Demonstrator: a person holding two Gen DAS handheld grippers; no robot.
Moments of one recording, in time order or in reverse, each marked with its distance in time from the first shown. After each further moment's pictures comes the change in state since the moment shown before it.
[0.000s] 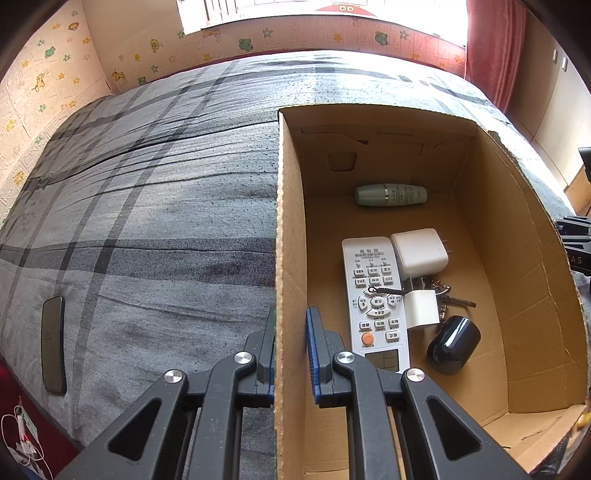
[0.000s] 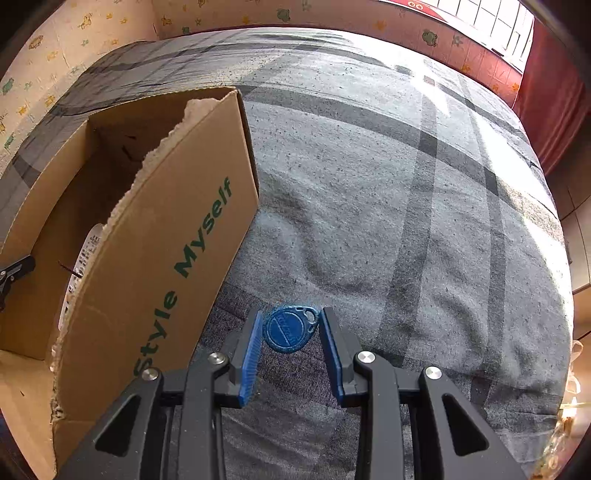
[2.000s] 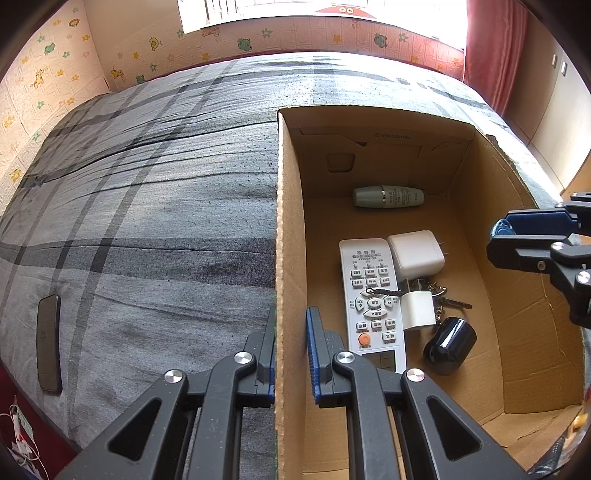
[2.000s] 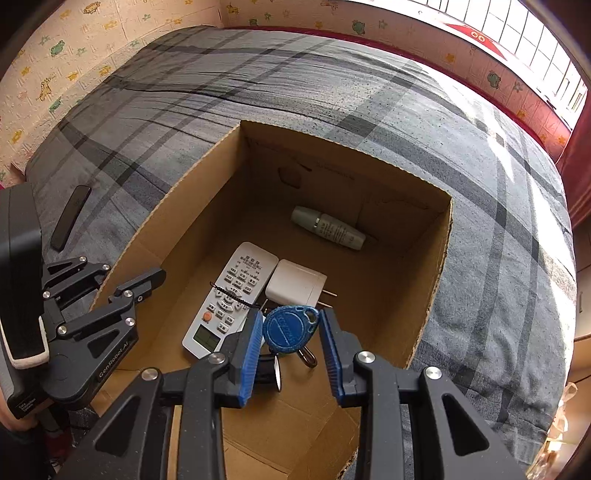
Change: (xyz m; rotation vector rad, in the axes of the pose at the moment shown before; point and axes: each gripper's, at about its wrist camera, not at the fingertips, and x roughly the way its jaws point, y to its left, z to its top) left arm 0.001 0.002 0.000 -0.007 -0.001 -0.018; right arm -0.049 0.144 0.034 -0.151 0.018 0.087
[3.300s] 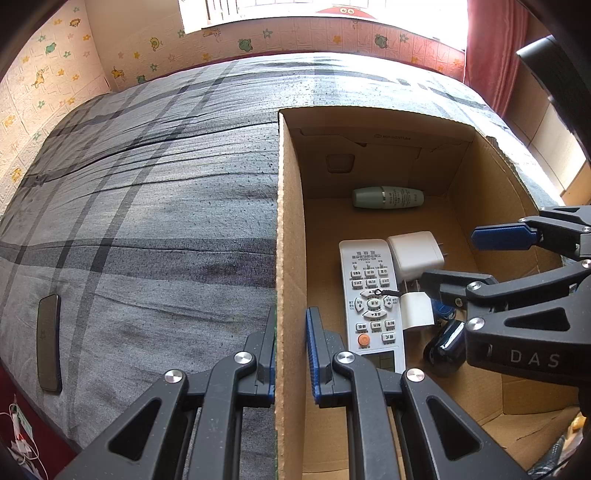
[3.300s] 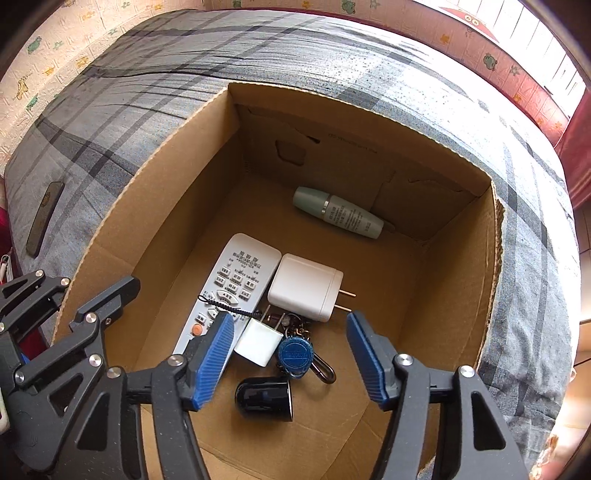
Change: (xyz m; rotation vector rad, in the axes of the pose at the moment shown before) left arm -0.003 0.000 0.000 -0.002 -0.002 -0.002; right arm 0.041 0.013 0.006 0.040 0.054 -0.054
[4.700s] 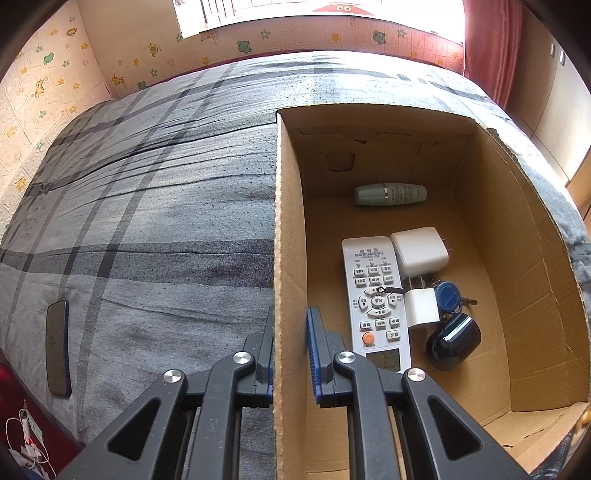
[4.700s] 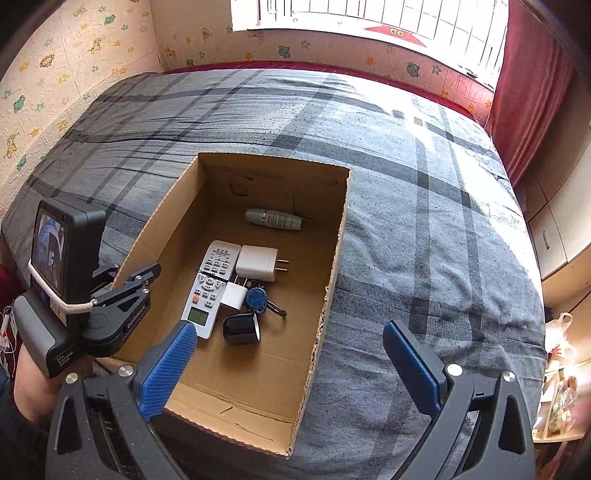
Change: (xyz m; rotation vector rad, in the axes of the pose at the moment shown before) left arm 0.000 -0.005 0.001 0.029 0.001 0.039; right arm -0.120 -0.029 -0.079 0.187 -0.175 -0.072
